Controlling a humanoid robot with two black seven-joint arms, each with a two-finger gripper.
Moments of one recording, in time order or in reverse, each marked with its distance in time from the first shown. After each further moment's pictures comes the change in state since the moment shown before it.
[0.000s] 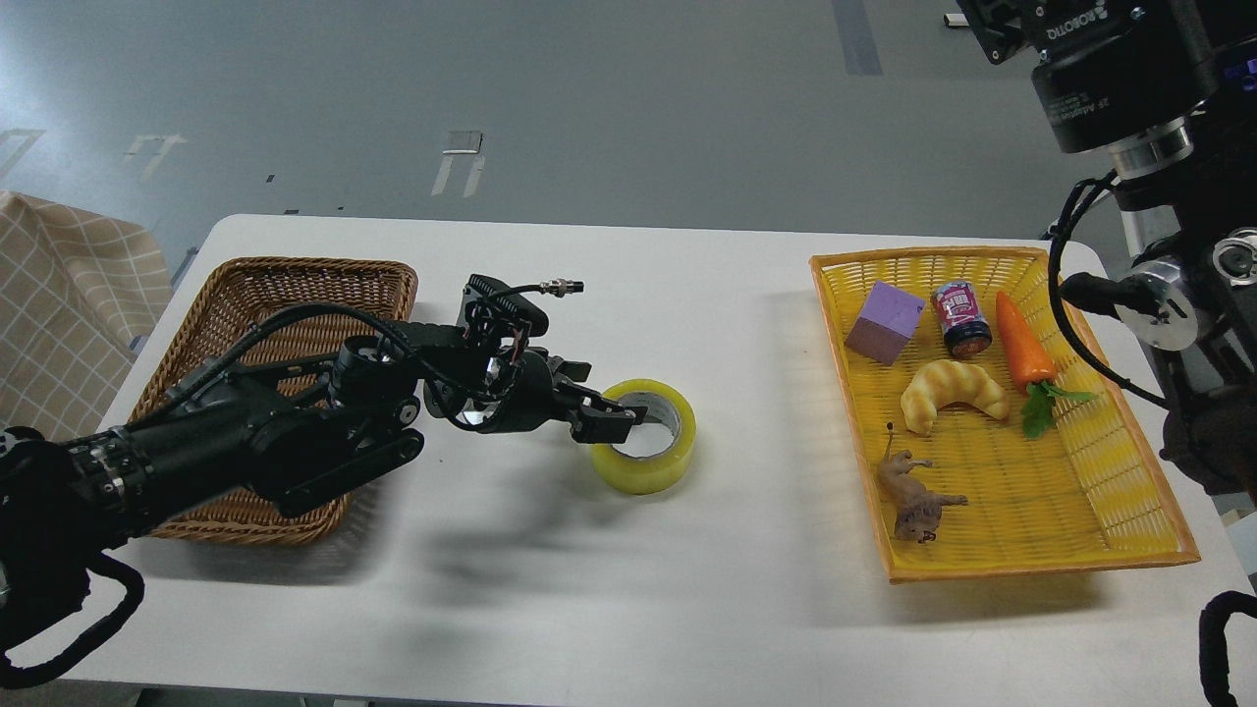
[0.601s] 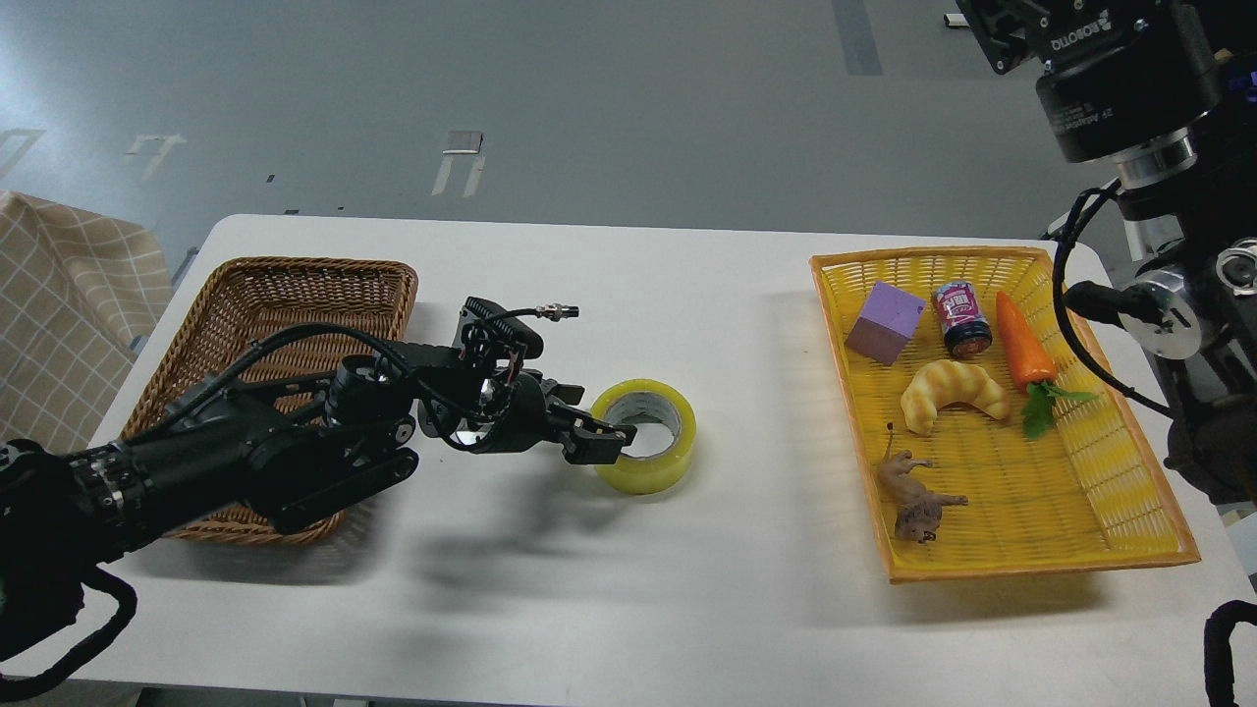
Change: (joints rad) left arm 0.009 0.004 0.029 0.005 0.014 0.003 -0.001; right arm -0.022 -0.008 0.011 0.011 0.000 -0.005 0.000
